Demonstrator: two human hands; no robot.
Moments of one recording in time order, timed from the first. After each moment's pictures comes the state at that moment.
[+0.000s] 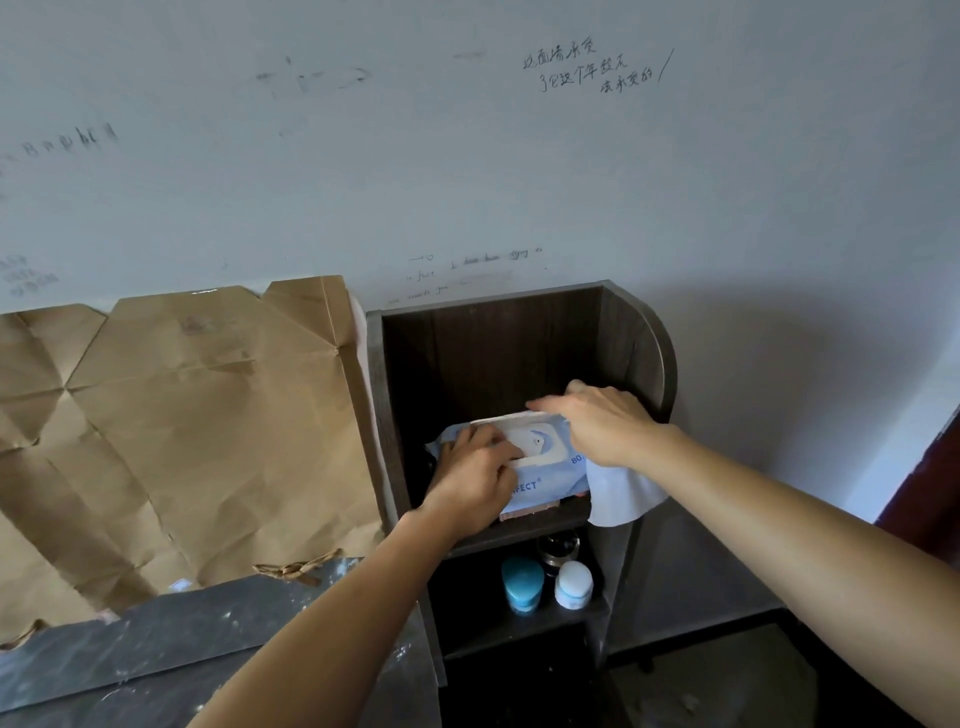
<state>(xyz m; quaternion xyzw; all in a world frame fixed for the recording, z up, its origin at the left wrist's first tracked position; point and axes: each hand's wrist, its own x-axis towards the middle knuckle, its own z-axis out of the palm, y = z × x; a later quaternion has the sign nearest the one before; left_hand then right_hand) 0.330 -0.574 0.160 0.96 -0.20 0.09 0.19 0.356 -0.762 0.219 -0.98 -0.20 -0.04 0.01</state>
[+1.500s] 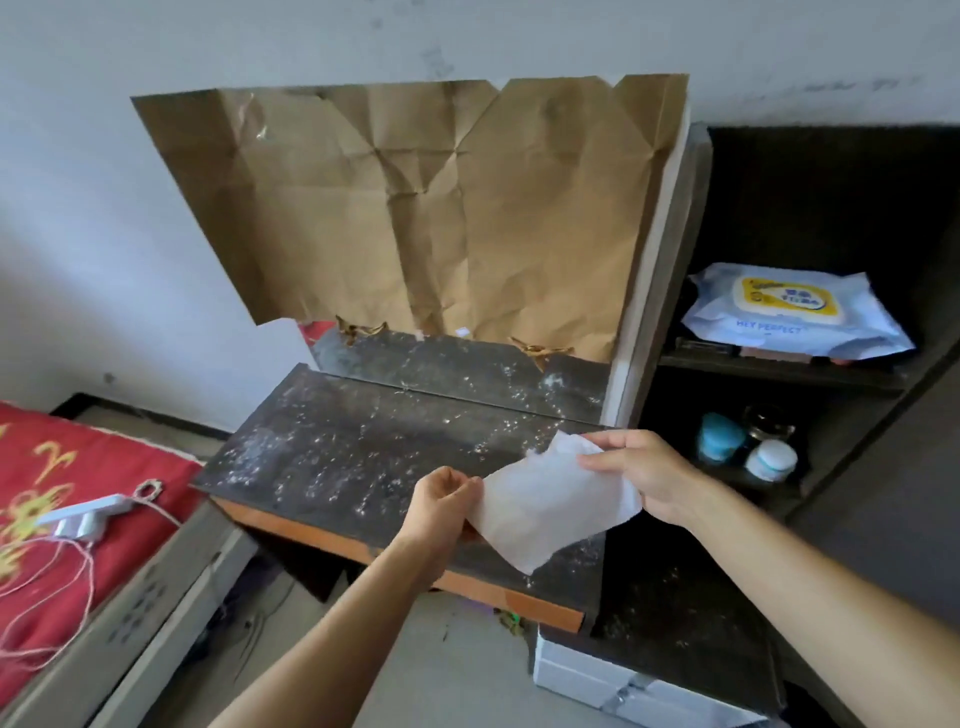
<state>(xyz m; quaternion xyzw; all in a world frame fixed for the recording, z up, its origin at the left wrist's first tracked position) -0.009 -0.429 0.072 0.63 0.36 0.07 0.68 0.146 -0.608 0.086 -0.73 -0.08 0.35 0.58</state>
